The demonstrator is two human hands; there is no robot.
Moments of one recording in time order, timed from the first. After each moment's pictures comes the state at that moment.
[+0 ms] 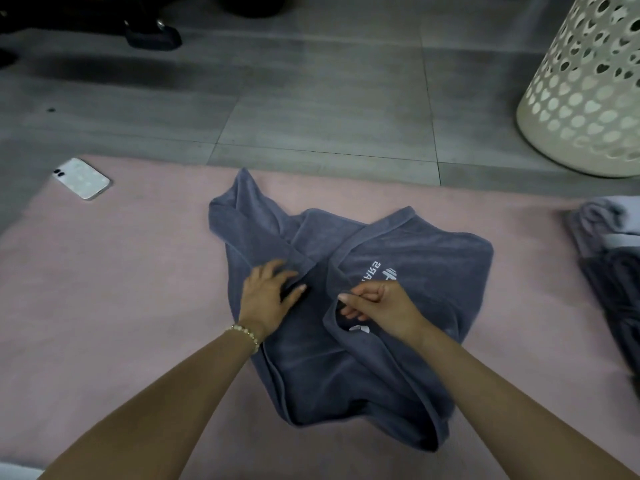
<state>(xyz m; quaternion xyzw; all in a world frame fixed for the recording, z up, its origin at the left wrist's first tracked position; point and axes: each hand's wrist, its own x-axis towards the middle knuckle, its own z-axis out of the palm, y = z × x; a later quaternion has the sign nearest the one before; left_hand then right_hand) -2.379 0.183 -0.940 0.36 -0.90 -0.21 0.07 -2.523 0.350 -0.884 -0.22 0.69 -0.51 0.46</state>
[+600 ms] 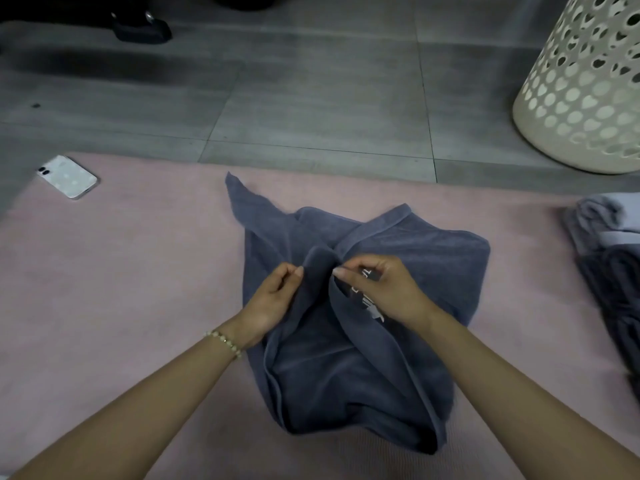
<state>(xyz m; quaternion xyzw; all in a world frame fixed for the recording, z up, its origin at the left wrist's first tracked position) -2.393 0.205 -0.888 0.34 -0.69 -0.64 0.09 -2.535 0.338 -0.848 -0.33 0.67 -0.55 0.36</state>
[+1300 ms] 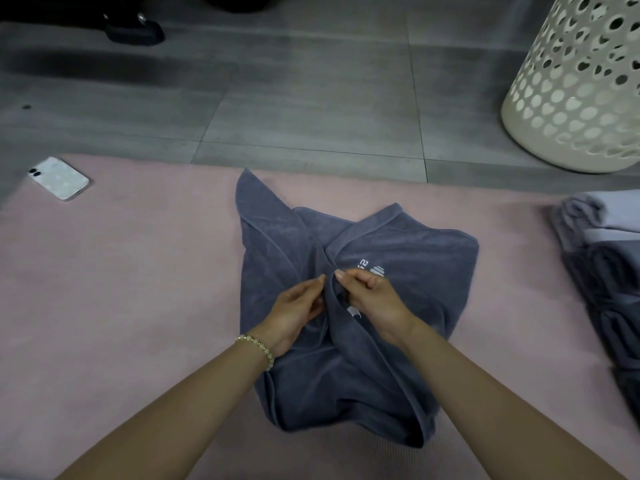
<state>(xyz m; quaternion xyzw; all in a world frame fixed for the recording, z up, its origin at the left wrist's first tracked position) -2.419 0.246 -0.896 0.41 -0.43 -0.80 0.05 -2.523 0.344 -0.881 -0.11 0.63 -0.61 0.47</state>
